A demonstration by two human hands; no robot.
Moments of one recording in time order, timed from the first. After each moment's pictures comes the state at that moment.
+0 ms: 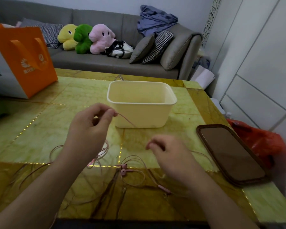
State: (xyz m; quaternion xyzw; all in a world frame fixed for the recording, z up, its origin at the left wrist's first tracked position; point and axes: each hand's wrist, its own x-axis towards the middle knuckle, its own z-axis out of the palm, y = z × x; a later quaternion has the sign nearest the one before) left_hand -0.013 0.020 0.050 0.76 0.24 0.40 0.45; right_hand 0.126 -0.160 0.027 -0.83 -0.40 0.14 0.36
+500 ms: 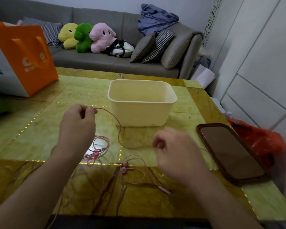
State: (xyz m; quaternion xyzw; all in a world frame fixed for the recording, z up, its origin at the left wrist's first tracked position) left_hand -0.010 0.048 0.037 0.70 0.41 0.41 0.43; right_hand 0.114 -0.170 0.047 -0.88 -0.44 -0.02 0.19
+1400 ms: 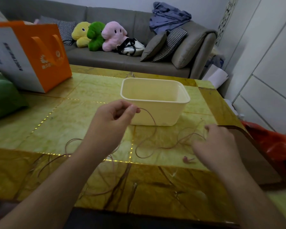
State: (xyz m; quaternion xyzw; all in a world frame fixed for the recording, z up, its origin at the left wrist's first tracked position) left_hand -0.009 0.019 0.050 0.74 0.19 0.36 0.53; right_hand 0.161 -0.188 0.049 -0.96 -0.20 0.03 0.21
